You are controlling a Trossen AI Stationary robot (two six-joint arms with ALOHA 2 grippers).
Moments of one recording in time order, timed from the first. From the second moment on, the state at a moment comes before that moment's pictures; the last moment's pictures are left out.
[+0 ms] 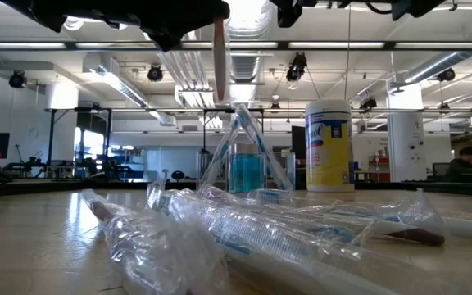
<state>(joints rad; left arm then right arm) -0.27 1.35 0.67 0.63 -0.26 0.05 0.21 1.49 0.82 0.67 0.11 -0.12</state>
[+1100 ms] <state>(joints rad) -0.08 0.33 0.11 0.35 -0.10 0.09 0.14 0.62 0.20 0.49 0.09 -0.04</state>
